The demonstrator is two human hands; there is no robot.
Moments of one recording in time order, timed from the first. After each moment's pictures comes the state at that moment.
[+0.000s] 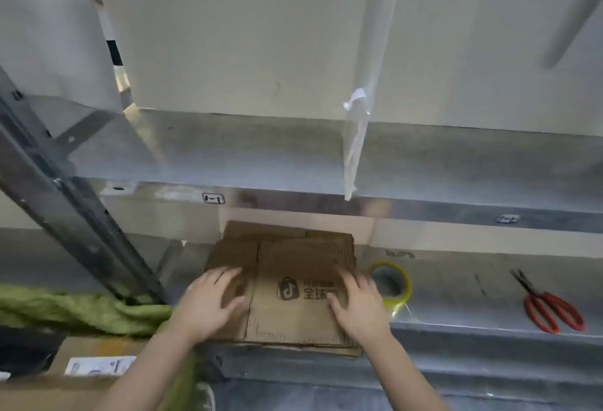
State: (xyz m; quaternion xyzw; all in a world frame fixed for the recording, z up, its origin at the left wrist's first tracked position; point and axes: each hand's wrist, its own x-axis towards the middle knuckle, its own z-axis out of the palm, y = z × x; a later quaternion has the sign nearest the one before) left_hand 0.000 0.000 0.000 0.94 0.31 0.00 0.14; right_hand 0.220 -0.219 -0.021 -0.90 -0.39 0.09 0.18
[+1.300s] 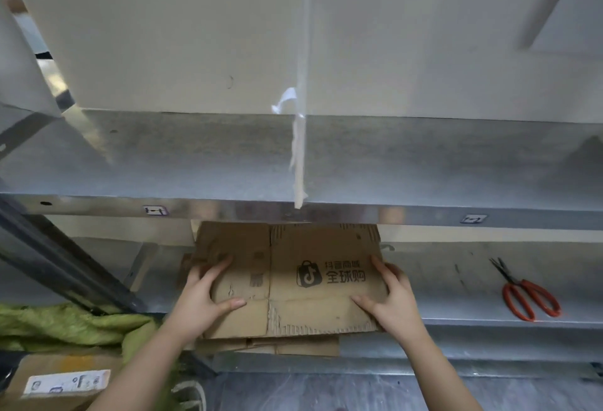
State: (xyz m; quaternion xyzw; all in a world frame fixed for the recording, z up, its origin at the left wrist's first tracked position) left_hand 0.040 -0.014 -0.005 0.82 0.39 0.05 0.41; right_hand 0.288 -0.286 -0.007 -0.86 -0.25 0.19 0.40
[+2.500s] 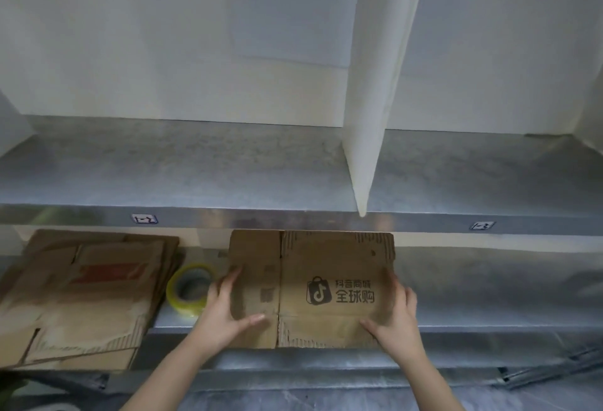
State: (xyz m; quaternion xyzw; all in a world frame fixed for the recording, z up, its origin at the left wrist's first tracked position) left_hand 0.327 -0.327 -0.018 0.81 0.36 0.04 0.46; right_hand 0.532 -0.592 -0.017 -0.87 -0.21 0.15 0.42
